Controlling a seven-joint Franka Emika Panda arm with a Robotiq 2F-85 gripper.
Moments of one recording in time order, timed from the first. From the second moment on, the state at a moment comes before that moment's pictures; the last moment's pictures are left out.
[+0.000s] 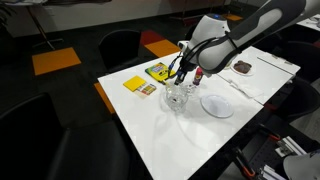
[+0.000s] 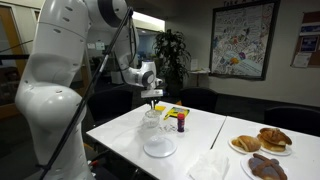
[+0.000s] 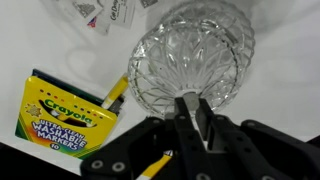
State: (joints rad) arm -0.02 0.37 0.21 -2.22 -0.02 2.84 -0.48
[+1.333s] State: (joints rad) arm -0.17 0.51 0.16 -2.03 -0.03 2.86 -0.51
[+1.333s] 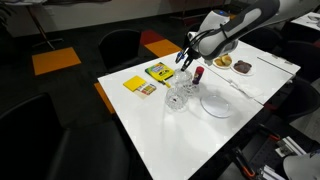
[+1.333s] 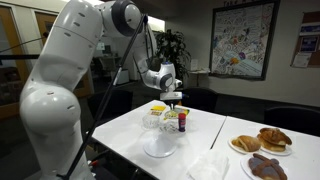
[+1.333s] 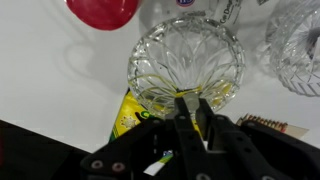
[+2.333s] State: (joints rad) arm -0.16 0.74 0.17 -1.89 -0.18 3.01 -0.51
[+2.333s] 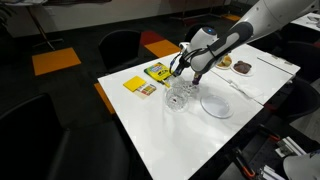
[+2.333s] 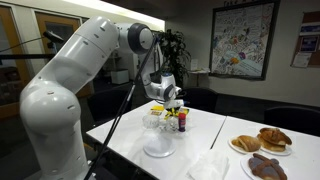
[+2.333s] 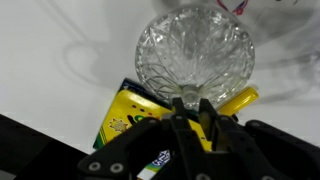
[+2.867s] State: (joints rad) arm -0.33 0.61 0.55 -1.91 -0.07 2.88 -0.58
